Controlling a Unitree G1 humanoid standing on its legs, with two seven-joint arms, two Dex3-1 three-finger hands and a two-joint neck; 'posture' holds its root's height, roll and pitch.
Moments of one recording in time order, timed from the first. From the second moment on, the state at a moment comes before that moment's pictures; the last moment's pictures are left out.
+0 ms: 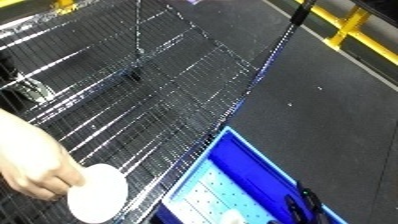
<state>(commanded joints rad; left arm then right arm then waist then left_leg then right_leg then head) -0.28 0.32 -0.23 0.10 -0.83 -0.26 -0.01 -0.23 -0.62 -0.22 0.59 0.91 -0.40 -0.07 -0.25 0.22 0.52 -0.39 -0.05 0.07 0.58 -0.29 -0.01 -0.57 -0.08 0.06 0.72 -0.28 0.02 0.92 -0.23</state>
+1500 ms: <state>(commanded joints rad) -0.29 0.33 -0.13 0.09 -0.74 -0.12 -0.03 -0.35 -0.44 -0.02 0.01 0.47 -0.26 -0.06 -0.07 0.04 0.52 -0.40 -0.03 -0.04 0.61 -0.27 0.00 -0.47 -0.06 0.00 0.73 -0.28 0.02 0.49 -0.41</state>
